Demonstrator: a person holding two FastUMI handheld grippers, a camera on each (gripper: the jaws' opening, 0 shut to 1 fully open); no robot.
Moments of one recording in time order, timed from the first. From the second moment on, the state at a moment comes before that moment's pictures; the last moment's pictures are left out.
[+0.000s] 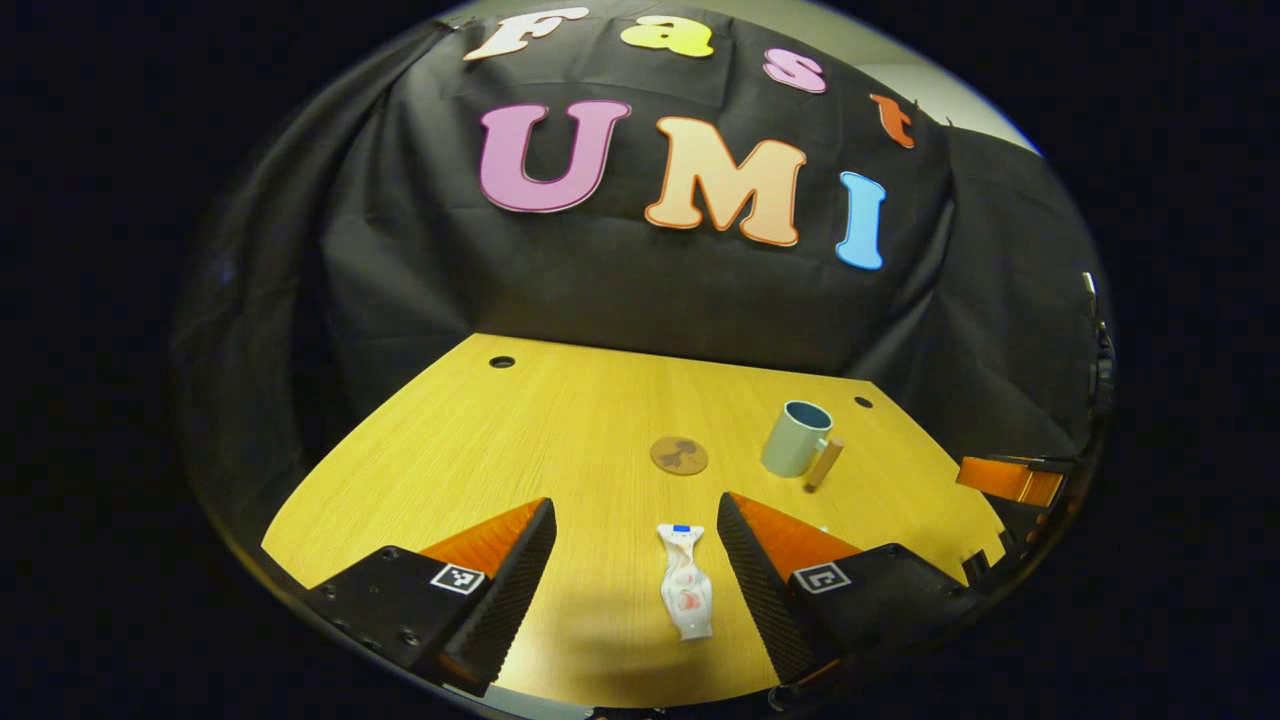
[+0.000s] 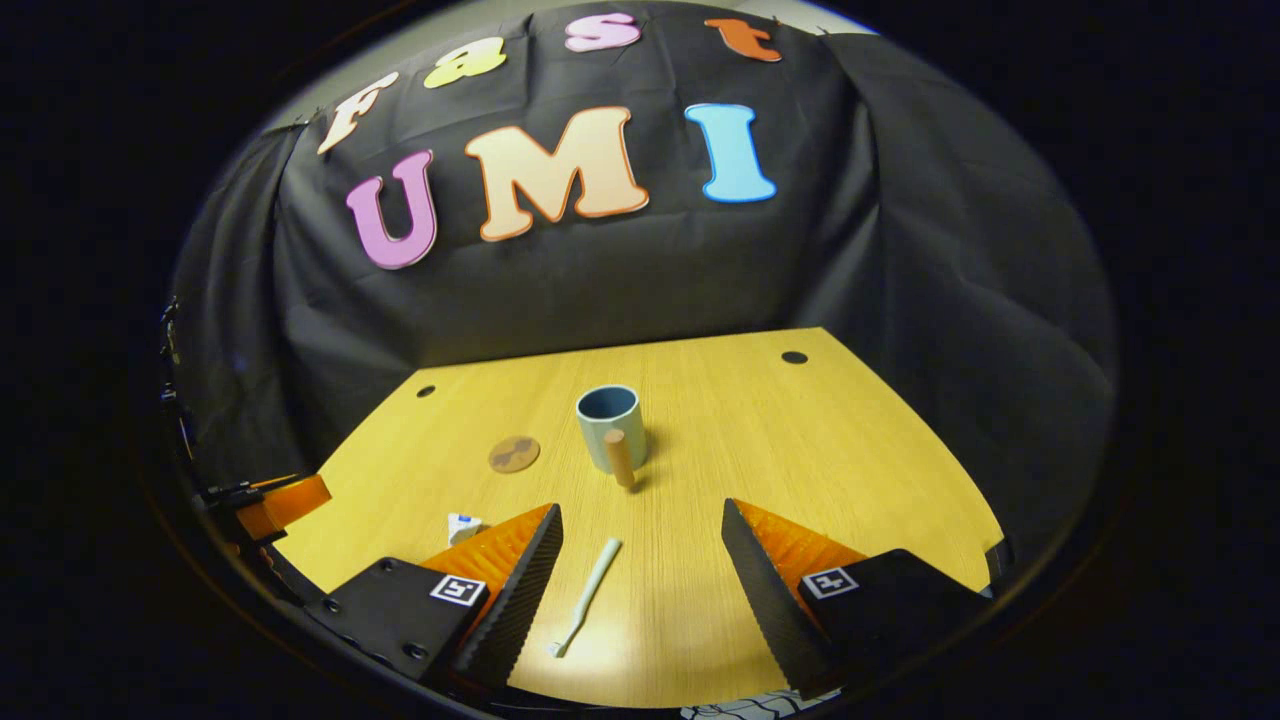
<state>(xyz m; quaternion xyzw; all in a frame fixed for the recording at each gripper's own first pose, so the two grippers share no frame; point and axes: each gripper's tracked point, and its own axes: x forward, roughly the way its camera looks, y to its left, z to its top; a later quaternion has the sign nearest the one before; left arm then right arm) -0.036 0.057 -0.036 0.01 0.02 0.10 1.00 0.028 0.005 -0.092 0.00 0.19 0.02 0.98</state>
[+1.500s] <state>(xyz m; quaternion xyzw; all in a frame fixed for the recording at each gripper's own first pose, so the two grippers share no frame) -0.080 0.163 -0.078 -0.02 0.09 0.22 0.97 0.100 0.047 -0.251 -0.05 0.50 -0.02 0.87</state>
